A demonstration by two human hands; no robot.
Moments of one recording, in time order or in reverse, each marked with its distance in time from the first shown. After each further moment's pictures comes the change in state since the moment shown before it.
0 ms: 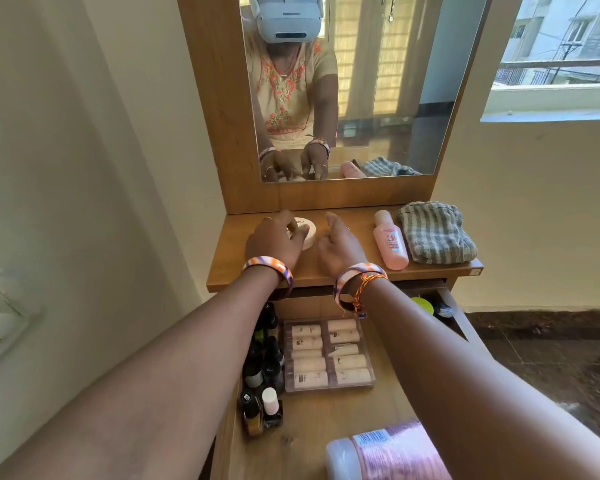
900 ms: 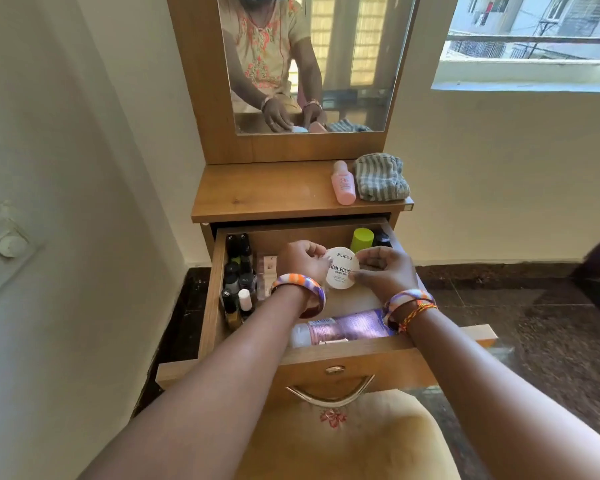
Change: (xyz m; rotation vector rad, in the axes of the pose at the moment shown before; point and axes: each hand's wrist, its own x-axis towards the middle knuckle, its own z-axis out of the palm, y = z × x) left_hand -0.158 0.052 0.024 -0.490 -0.266 -0.320; right_hand -0.151 0.091 -0.062 0.300 0.165 0.270
